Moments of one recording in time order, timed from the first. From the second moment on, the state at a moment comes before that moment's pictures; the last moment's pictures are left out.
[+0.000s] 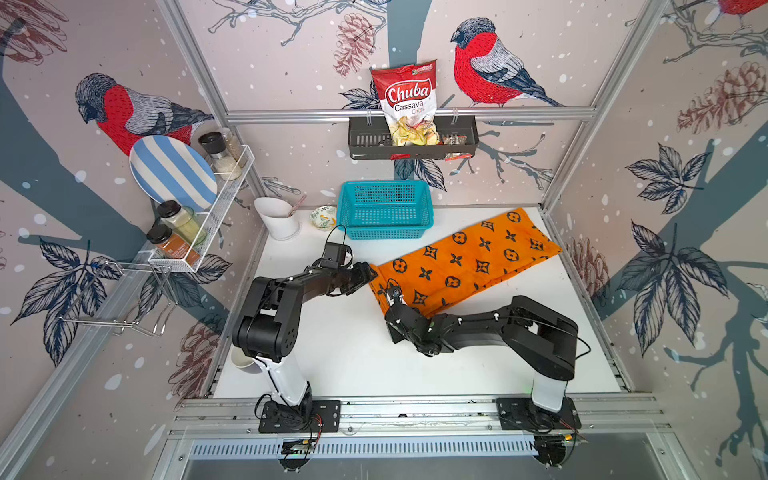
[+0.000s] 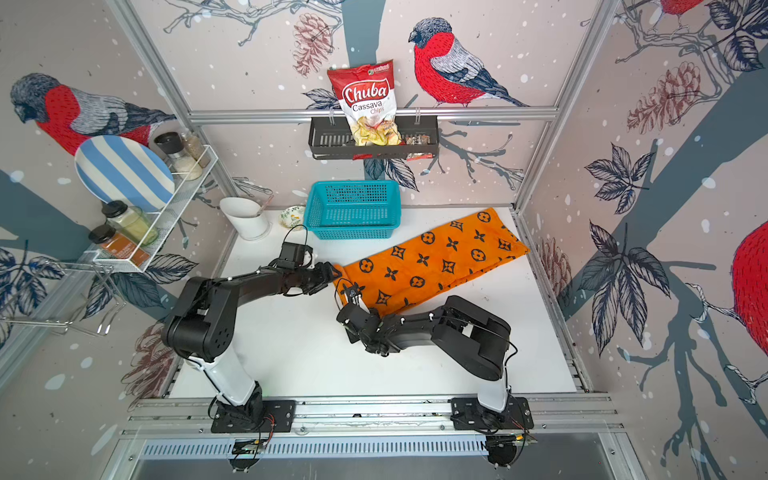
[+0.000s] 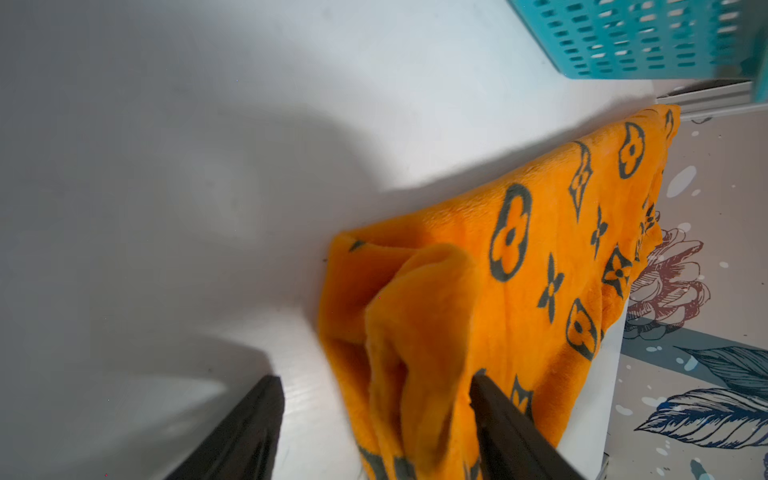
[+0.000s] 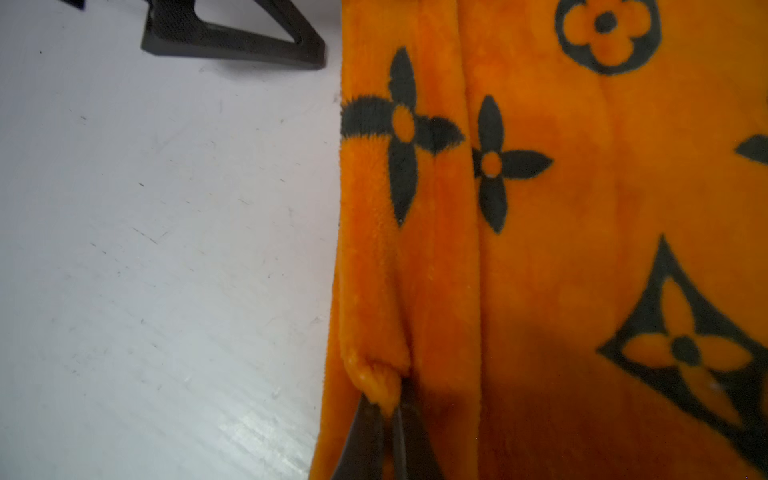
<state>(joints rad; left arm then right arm) -0.22 1.79 0.91 -0.07 0.49 -0.66 1.17 1.87 0.95 0.05 0.36 0.47</state>
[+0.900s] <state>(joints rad) -0.25 1.87 0.91 0.06 0.52 -0.74 1.32 1.99 1.15 -0.21 0.67 0.37</state>
